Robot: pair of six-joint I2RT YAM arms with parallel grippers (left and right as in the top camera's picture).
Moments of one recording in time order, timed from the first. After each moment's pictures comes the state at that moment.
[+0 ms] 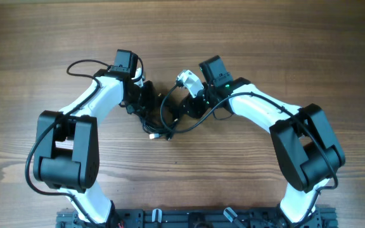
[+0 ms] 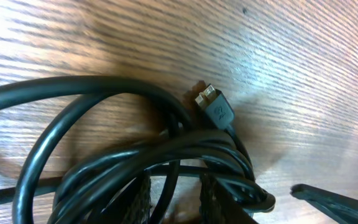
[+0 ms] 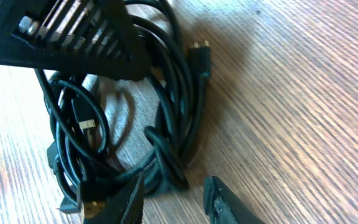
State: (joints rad) left arm -0.18 1.89 1.16 -0.64 0.39 -0.54; right arm 0.51 1.95 1.17 -0.31 -0.54 -0.22
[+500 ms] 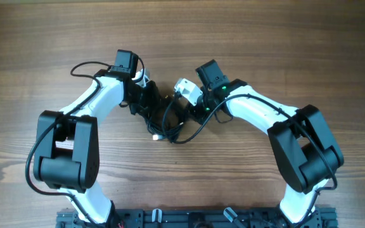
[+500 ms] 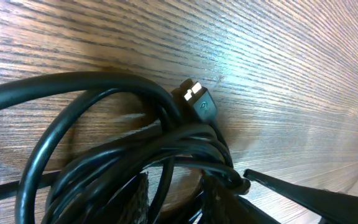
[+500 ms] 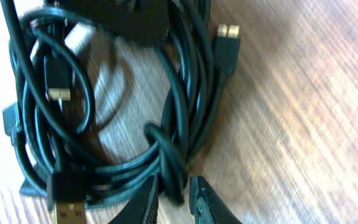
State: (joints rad) left arm -0.18 1.89 1.15 -0.63 0.51 -0.53; right arm 0.53 1.95 1.17 -0.42 -0.43 -0.43
